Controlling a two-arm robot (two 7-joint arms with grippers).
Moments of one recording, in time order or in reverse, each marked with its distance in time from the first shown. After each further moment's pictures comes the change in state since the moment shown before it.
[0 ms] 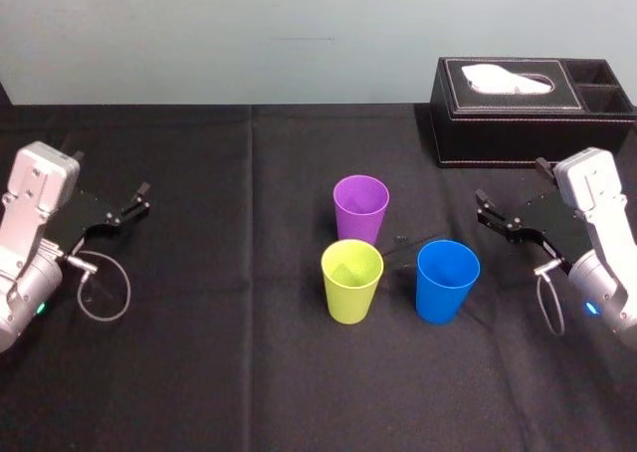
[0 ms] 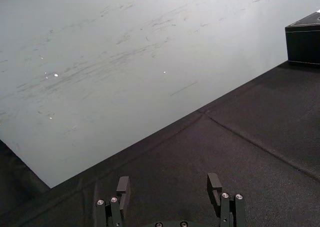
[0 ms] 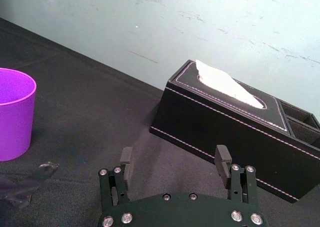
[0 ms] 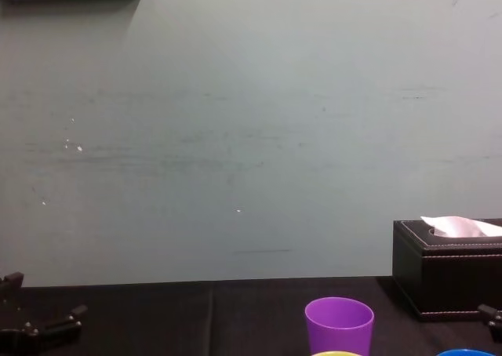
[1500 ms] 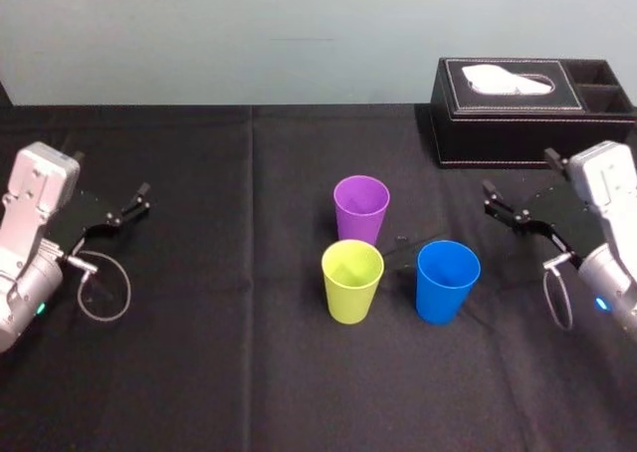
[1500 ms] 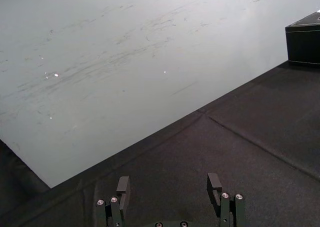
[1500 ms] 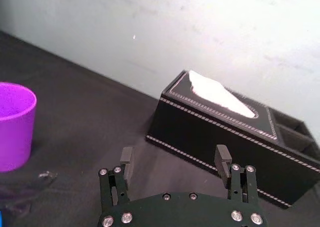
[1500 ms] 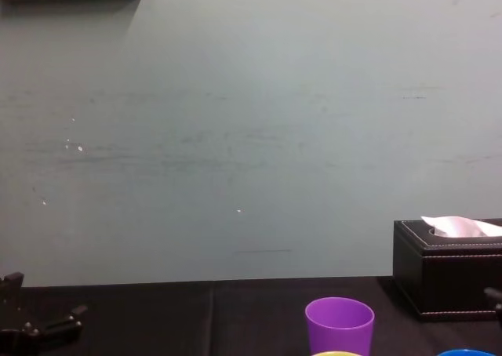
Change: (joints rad) left arm 0.000 0.000 0.000 0.000 0.000 0.000 0.000; right arm -0.020 0.011 0.028 -0.032 0.008 -0.015 0.004
